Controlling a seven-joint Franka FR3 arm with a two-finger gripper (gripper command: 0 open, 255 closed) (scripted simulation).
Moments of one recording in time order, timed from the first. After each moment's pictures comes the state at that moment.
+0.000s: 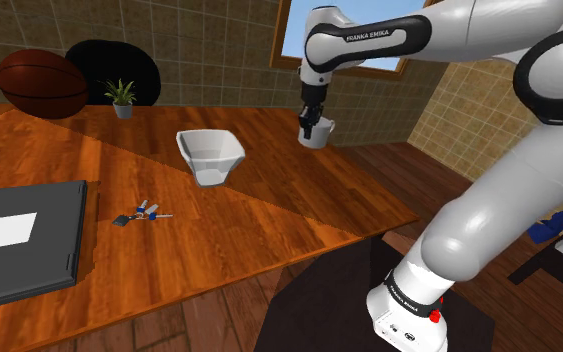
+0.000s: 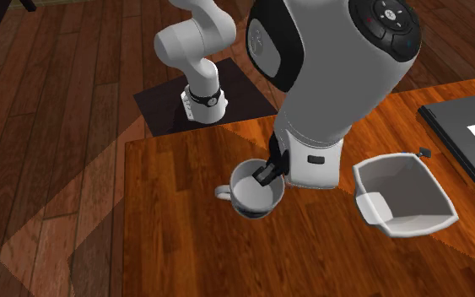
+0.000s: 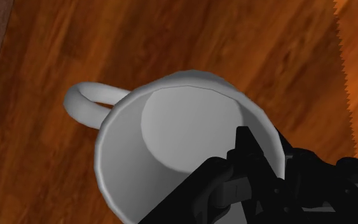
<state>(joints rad) -0.01 -0.14 -0.06 -2.06 -0.12 1.81 -0.23</state>
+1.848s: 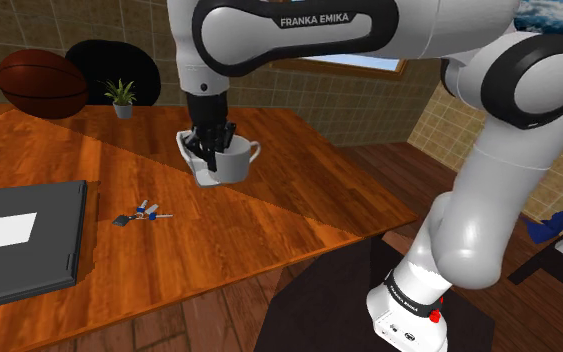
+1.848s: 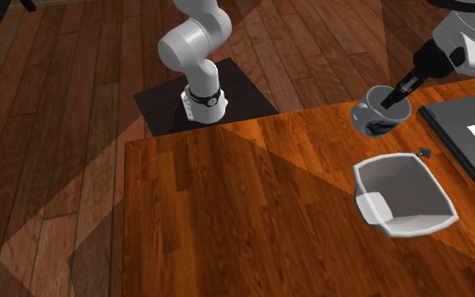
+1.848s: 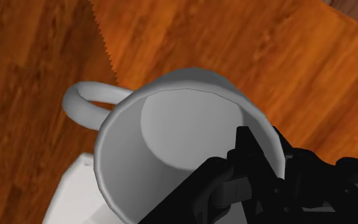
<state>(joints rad) 0.31 0.13 0.30 -1.72 -0.06 1.70 0.42</state>
